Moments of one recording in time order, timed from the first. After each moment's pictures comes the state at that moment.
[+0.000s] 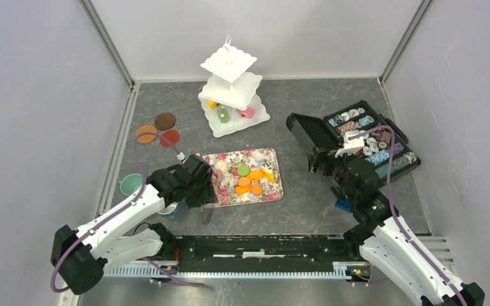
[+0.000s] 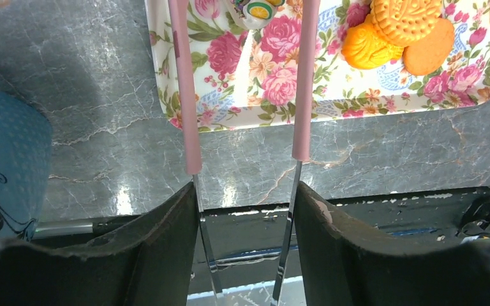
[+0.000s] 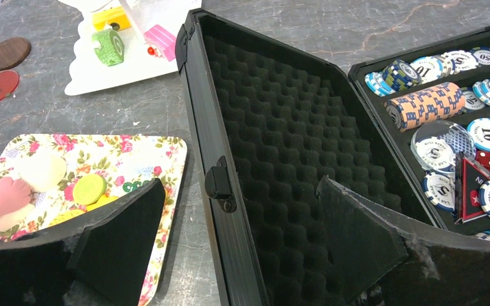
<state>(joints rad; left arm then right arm) -0.71 0.97 0.72 -0.90 -0.08 -0.89 0.49 0.58 0.46 -0.06 0.24 0.19</state>
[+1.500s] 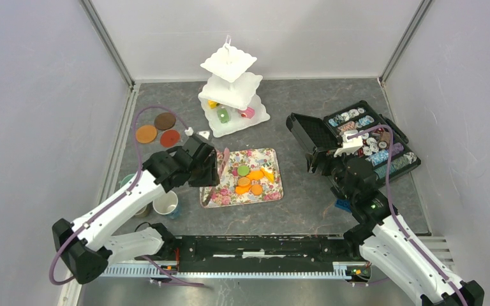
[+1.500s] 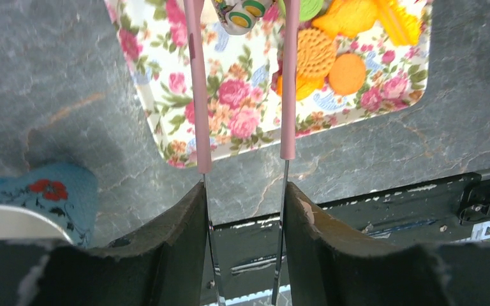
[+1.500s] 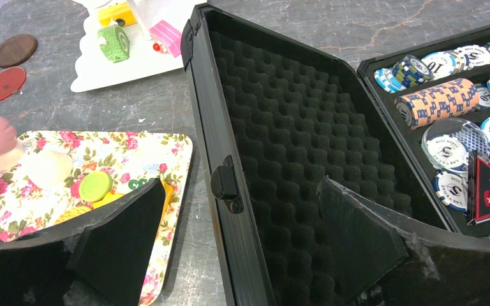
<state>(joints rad) -0.74 1.05 1.00 -0.98 -0.16 -0.69 0.49 0.60 0.46 -0.06 0.22 0.21</state>
